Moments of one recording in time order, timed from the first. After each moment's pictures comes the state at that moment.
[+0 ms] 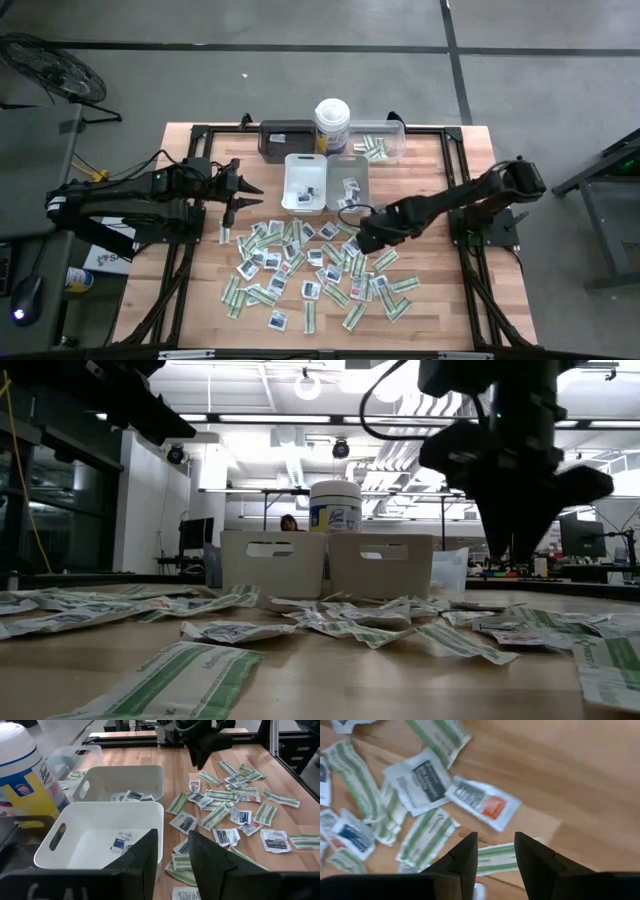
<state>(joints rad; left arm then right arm) 0.16 0.58 0.53 -0.30 0.12 0.11 0.19 1.58 0.97 -0.74 -0.03 1.45</state>
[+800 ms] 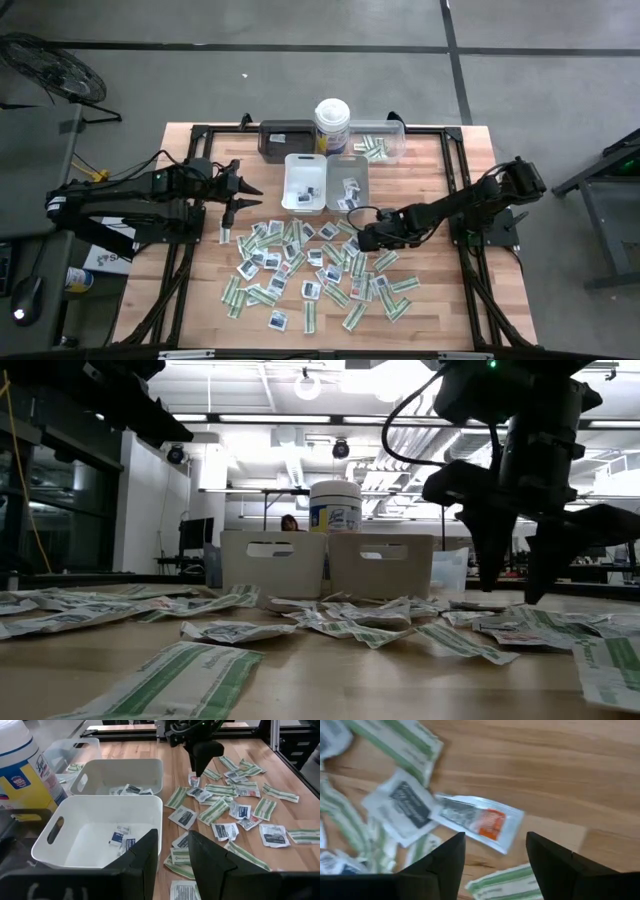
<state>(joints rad) 0.16 0.58 0.53 -0.32 0.12 0.10 0.22 1.58 0.80 -0.49 0.02 1.67</state>
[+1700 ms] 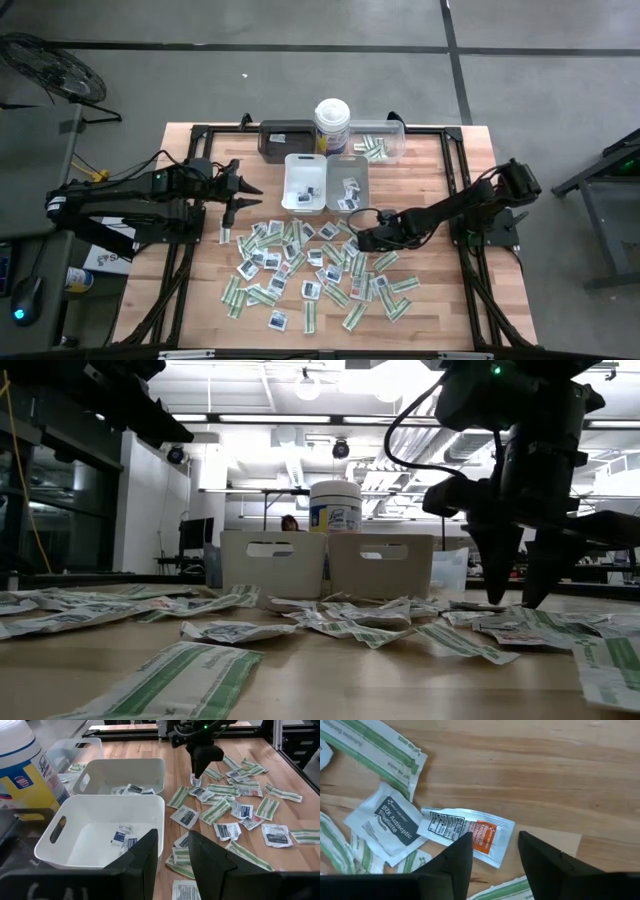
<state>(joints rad) 0.16 0.58 0.53 -0.32 0.11 0.11 0.26 1.68 0.81 -0.50 0.06 1.75</state>
